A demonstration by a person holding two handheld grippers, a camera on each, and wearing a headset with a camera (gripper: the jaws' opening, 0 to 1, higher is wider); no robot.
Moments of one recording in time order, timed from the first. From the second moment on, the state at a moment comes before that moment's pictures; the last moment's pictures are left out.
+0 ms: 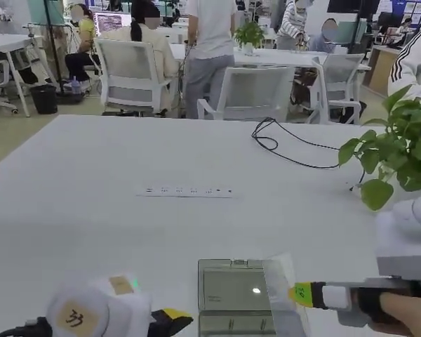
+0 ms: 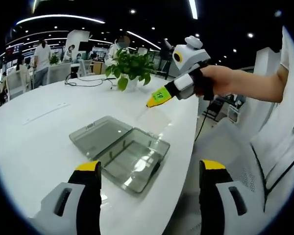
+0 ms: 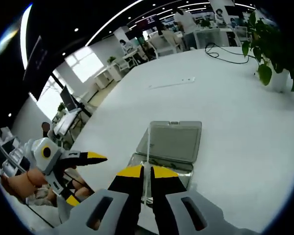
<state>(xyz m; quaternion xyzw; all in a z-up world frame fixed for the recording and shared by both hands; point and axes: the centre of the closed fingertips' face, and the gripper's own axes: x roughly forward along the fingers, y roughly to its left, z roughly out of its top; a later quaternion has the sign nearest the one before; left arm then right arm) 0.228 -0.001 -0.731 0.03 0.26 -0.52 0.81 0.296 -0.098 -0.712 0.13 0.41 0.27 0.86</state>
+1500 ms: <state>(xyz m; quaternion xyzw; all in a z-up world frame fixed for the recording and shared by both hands) 0.221 0.016 -0.756 0.05 0.25 -0.55 0.79 0.277 -0.103 -0.791 0.13 0.58 0.16 0.79</state>
